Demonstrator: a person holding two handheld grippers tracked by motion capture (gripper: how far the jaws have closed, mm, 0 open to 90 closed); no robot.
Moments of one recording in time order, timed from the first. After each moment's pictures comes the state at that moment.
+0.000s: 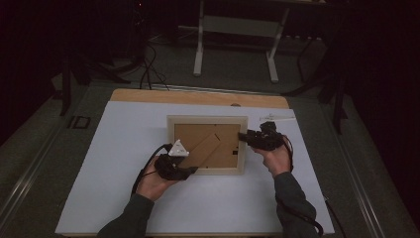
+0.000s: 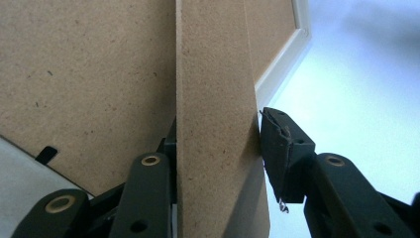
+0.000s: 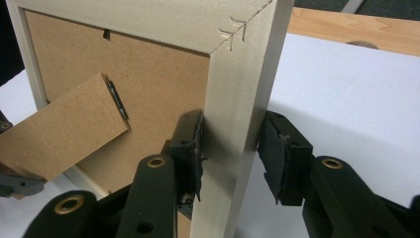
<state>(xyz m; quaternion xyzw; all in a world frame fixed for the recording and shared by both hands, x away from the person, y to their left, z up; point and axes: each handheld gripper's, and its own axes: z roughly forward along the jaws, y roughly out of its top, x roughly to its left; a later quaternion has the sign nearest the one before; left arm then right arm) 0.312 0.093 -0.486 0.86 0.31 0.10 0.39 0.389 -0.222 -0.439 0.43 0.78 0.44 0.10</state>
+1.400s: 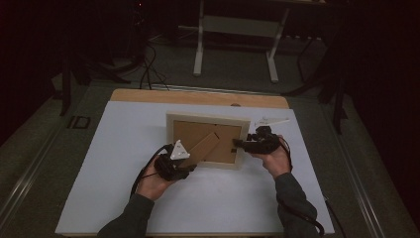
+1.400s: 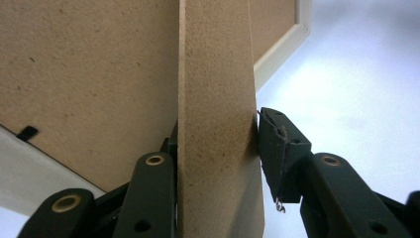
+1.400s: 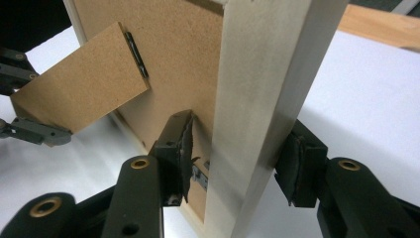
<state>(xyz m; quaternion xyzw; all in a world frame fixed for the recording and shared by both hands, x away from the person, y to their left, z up) 0.308 0.091 -0.484 0.86 0.30 0.16 0.37 0.388 -0.217 -0.448 0.36 0.81 0.45 0.08</state>
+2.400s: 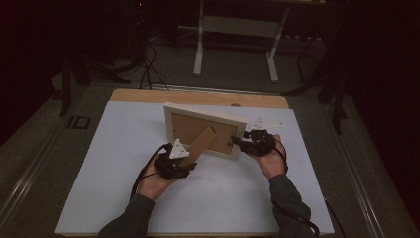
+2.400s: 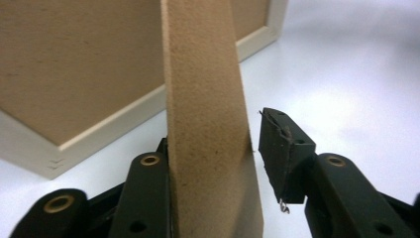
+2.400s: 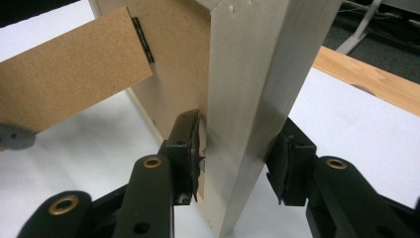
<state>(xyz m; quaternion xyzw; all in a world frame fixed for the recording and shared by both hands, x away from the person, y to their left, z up) 0.309 0.092 -0.483 0.86 0.31 0.15 0.39 0.375 -0.199 -0.443 0.34 0.81 0.43 0.18</state>
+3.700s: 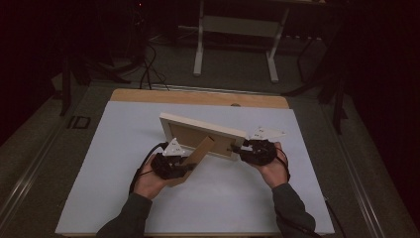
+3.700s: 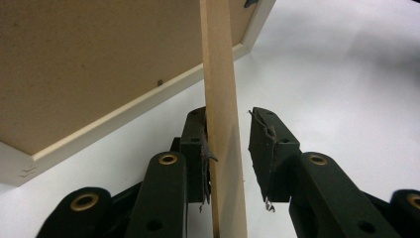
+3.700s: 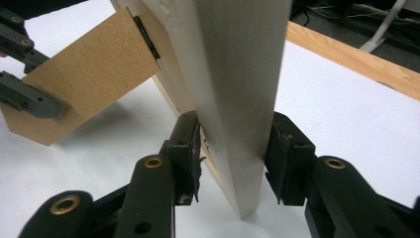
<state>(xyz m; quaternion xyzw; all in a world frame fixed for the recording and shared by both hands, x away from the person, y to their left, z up) 0.308 0.101 -0.479 0.85 0.30 0.11 0.42 0.350 -0.202 -0.450 0.31 0.82 0.45 0.17</state>
